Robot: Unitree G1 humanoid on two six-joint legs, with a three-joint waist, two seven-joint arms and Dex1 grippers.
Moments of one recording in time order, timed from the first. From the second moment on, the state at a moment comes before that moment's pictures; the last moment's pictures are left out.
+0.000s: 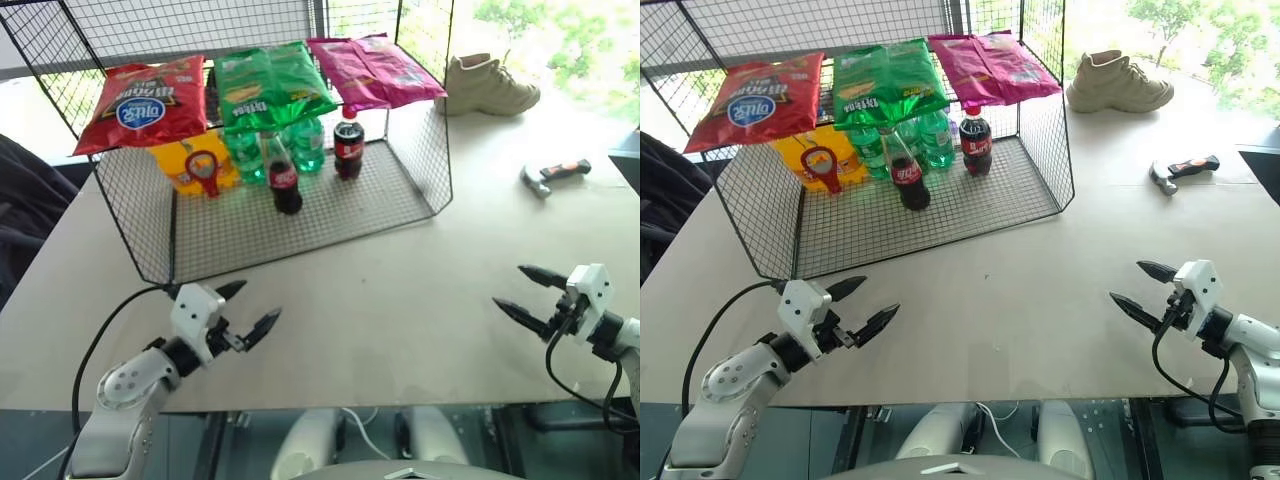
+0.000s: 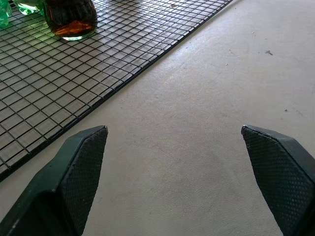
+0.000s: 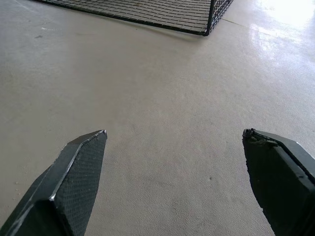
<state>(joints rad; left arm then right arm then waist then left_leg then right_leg) 0.28 0.56 0.20 -0.30 -0.37 0.15 -0.72 0.02 -0.67 -0.25 0.18 0.43 -0.07 1.06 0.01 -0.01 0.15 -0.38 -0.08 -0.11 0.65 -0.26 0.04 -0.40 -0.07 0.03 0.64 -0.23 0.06</state>
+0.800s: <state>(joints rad) 0.24 0.52 0.20 -0.26 -0.34 0.12 -0.69 -0.03 -0.65 -0.24 0.20 0.42 -0.09 1.06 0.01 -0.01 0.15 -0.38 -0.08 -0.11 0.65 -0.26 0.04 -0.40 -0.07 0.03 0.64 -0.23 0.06</state>
